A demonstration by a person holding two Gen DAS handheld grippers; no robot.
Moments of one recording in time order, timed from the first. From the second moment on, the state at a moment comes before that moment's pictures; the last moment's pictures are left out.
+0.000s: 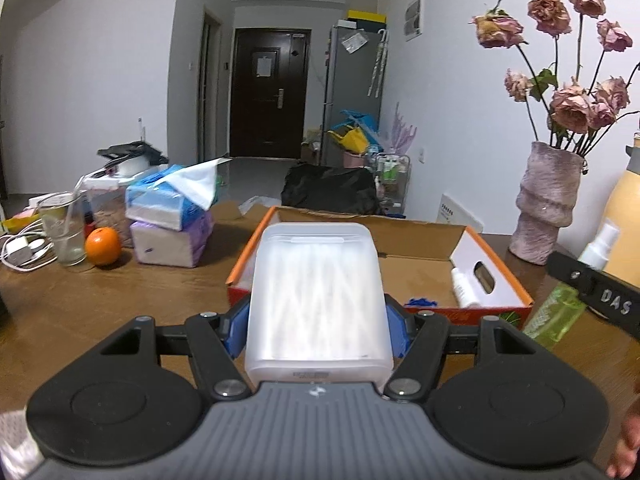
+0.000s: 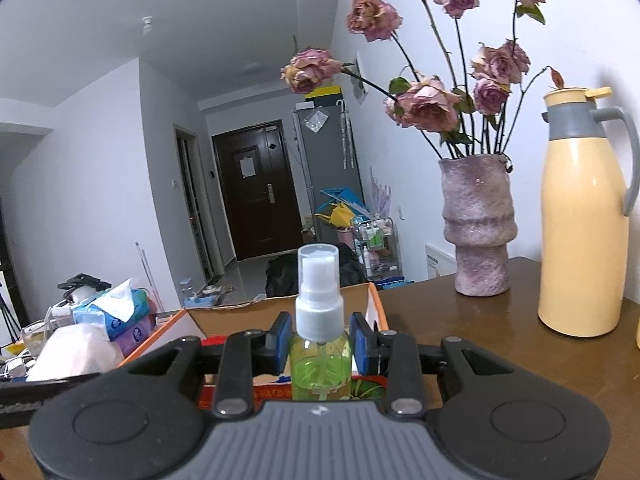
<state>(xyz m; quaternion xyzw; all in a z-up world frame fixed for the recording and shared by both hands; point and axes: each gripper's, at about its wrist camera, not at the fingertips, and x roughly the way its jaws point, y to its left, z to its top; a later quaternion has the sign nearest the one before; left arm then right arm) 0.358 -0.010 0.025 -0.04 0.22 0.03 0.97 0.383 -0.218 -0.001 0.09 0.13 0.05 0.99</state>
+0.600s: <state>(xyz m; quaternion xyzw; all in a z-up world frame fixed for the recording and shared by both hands) 0.419 -0.036 0.027 -0.04 0.21 0.02 0.98 0.425 -0.208 0.005 0.10 0.11 0.06 0.99</state>
